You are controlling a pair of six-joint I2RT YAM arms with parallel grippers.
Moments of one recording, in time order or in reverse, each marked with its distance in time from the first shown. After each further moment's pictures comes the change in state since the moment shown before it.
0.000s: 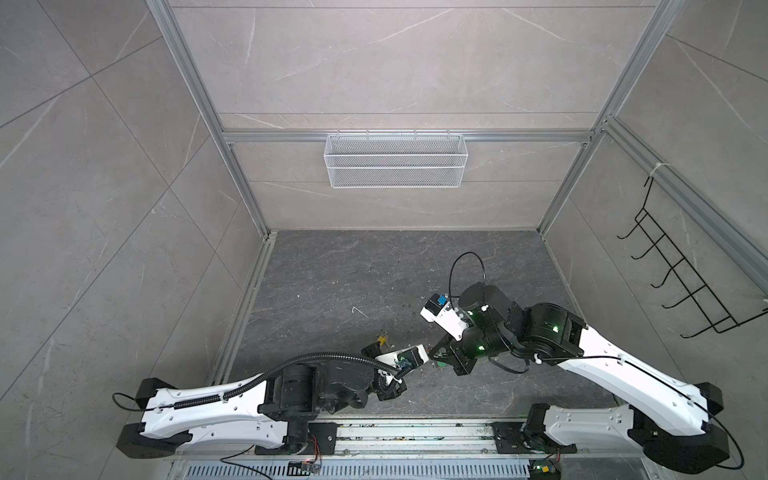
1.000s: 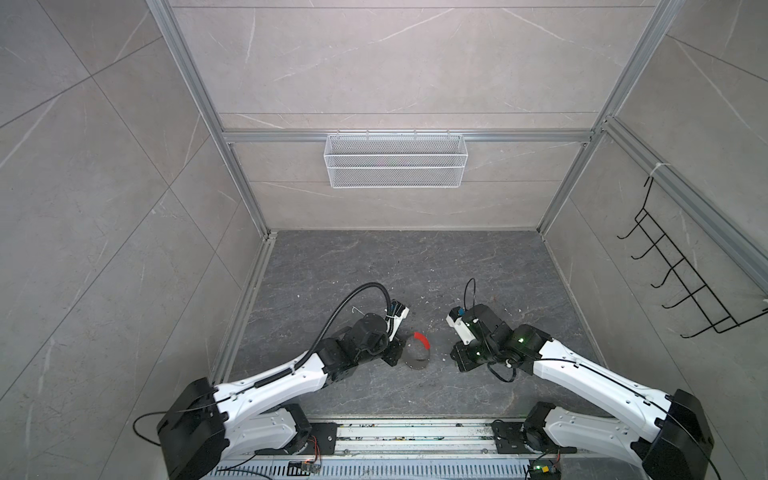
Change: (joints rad) left arm 0.557 0.373 -0.241 0.327 0.485 -0.506; right arm -0.273 -0.082 -0.611 0.349 0.150 0.087
